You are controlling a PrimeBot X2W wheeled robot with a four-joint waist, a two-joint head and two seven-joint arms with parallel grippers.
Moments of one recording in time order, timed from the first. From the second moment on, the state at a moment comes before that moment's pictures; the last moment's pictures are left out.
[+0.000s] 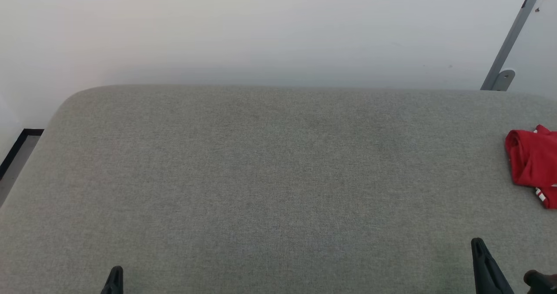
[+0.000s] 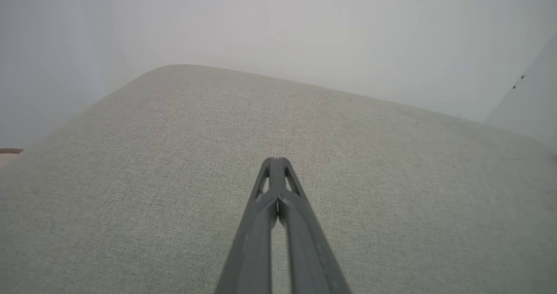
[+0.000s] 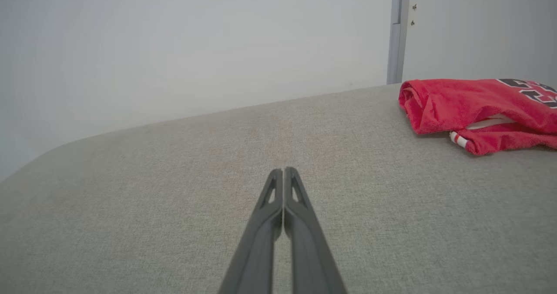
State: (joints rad) left arm 0.29 0.19 0.04 0.10 -0.38 -0.13 -0.25; right arm 0.18 -0.12 -0.08 0.19 0.34 0.13 -0.25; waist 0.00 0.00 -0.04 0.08
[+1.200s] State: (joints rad) left arm 0.13 0.15 0.05 0.16 -0.91 -0.13 -0.11; right arm 0.07 -0.09 -0.10 0.21 0.87 0.13 -0.10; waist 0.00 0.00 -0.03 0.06
